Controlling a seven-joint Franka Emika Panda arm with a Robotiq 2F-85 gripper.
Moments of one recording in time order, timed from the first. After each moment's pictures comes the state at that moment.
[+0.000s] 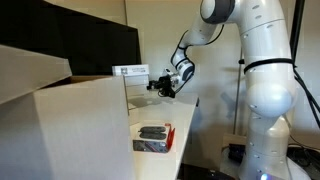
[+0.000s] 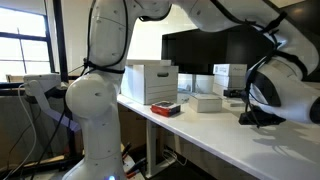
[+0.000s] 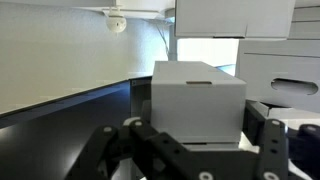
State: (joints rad) arm -0.35 0.26 -0.37 -2.17 1.47 1.47 -2.42
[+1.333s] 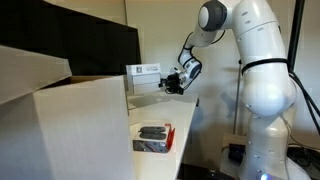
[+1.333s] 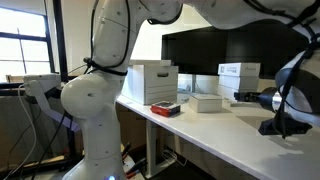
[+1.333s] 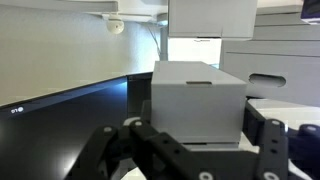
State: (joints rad) arm -0.47 0.35 -0.42 -2.04 1.34 1.30 -2.42
